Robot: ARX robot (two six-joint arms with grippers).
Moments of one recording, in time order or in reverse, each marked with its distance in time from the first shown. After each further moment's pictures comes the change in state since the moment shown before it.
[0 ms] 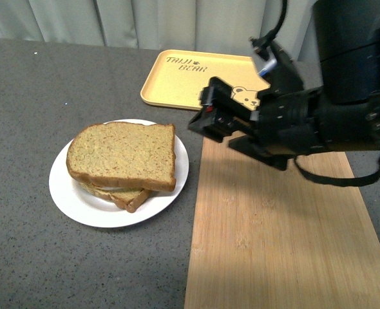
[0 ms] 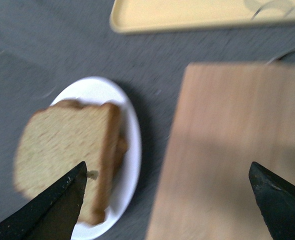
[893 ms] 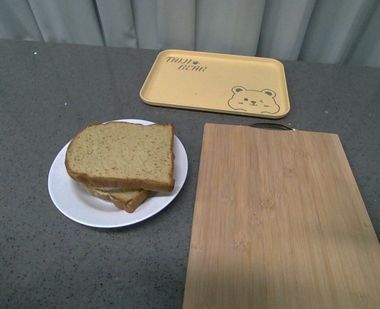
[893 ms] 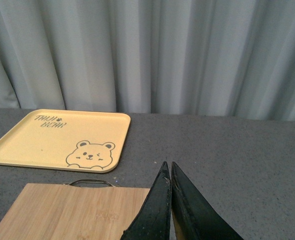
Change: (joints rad) left arm 0.000 -0.002 0.000 -0.002 0.000 0.000; right arm -0.237 -0.667 -0.758 0.714 0.414 -0.452
